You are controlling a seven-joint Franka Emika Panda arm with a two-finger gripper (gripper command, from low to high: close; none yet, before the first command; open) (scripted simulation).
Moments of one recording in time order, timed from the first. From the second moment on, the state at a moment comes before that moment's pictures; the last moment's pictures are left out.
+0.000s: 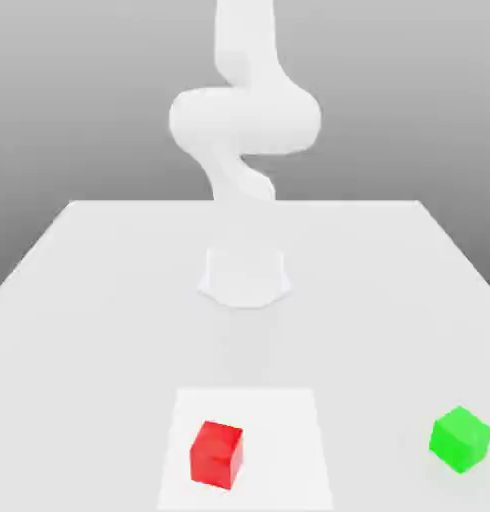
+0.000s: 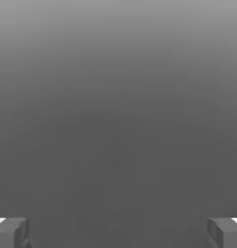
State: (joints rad) arm -0.02 -0.71 0.01 -2.33 -0.01 2.34 0.82
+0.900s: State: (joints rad) arm -0.10 0.28 0.02 -2.56 -0.02 2.84 1.02
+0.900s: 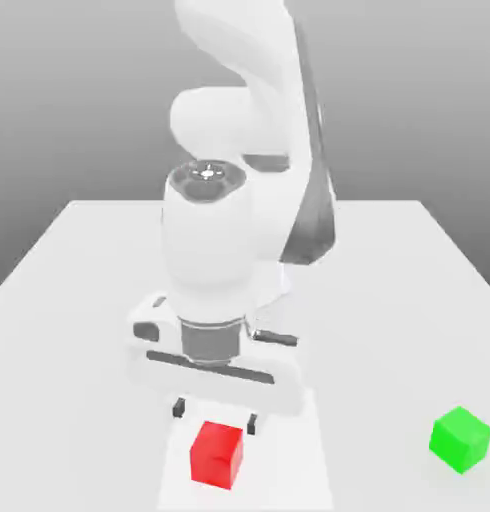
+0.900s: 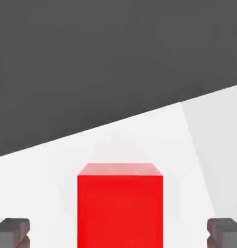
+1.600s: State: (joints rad) arm 0.07 0.15 0.19 -2.51 -0.05 2.65 1.06
